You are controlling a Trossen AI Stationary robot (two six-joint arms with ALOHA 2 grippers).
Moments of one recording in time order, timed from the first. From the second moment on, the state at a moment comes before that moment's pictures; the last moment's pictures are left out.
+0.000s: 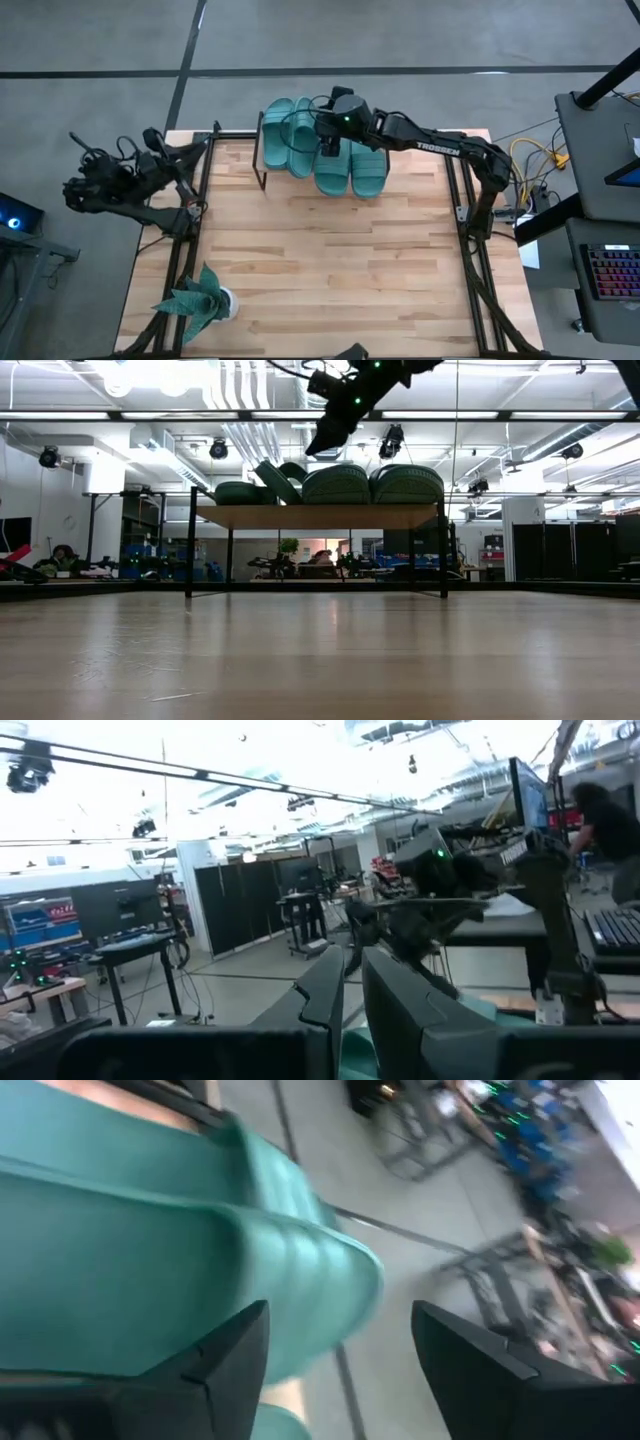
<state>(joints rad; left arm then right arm) -0.21 0.30 0.68 -0.07 -0.73 0.43 -0.36 1.81 1.68 -0.34 0.29 -0.66</state>
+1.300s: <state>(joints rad) -0.21 0.25 0.63 -0.07 -0.73 0.43 -0.34 1.93 1.68 -0.24 0.34 -0.59</state>
